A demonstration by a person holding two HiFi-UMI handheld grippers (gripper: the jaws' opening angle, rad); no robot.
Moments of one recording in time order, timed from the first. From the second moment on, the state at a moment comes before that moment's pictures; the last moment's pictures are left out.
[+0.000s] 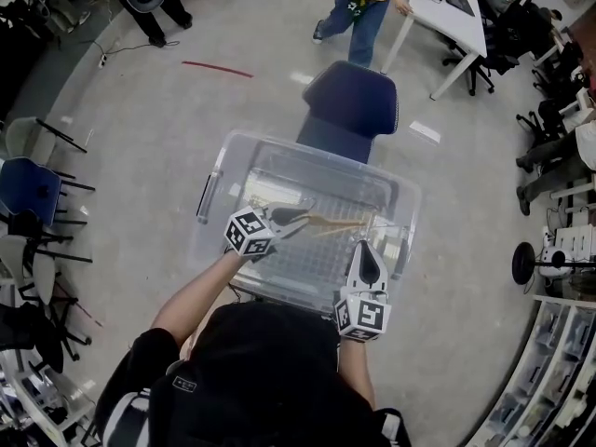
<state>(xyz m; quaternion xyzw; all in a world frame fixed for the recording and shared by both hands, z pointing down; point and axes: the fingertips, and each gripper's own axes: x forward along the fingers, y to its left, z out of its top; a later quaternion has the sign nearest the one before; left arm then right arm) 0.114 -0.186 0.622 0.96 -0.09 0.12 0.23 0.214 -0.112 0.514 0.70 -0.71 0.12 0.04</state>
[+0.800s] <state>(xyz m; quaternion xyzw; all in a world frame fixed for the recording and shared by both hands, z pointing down) 0.113 -0.203 0.767 0.92 -0.08 0.21 0.32 0.240 -0.143 0.537 0.69 -0.70 0.15 0.06</state>
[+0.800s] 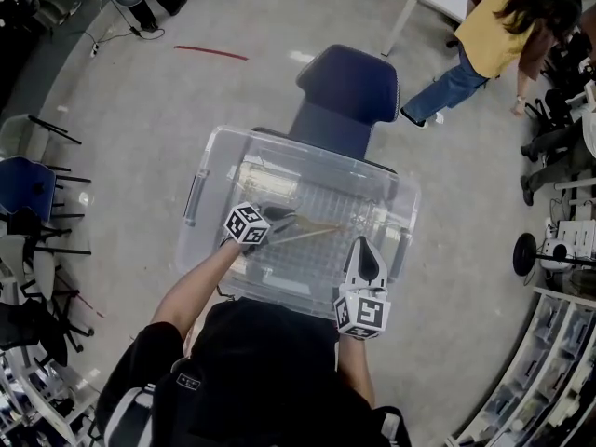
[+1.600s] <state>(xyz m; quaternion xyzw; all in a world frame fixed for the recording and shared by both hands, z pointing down) 0.111 -0.208 0.836 0.89 -0.11 0.27 0.36 0.246 -0.154 0.557 0.69 -0.70 0.17 0.08</state>
